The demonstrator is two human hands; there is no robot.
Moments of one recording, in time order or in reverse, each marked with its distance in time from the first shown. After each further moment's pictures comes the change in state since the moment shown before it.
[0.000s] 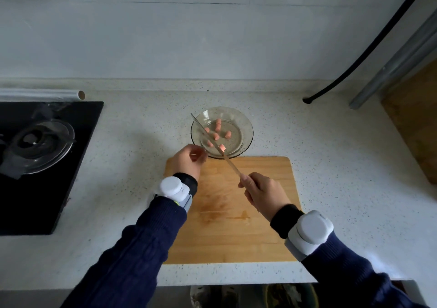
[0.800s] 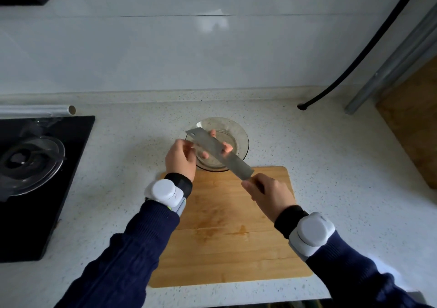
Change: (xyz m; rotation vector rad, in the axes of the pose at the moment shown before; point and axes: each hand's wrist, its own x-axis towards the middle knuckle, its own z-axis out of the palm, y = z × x) left_hand 0.025 0.034 -0.003 0.113 0.104 0.110; right_hand 0.024 0.013 -0.017 -0.226 0.118 0.009
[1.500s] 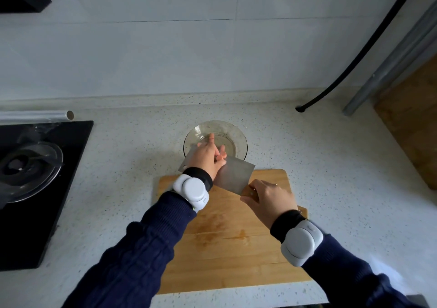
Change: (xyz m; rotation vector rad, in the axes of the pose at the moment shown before) left_hand 0.003 0.037 0.026 0.333 -0.401 0.195; right_hand 0.000 0.002 0.003 -0.416 0.029 -0.116
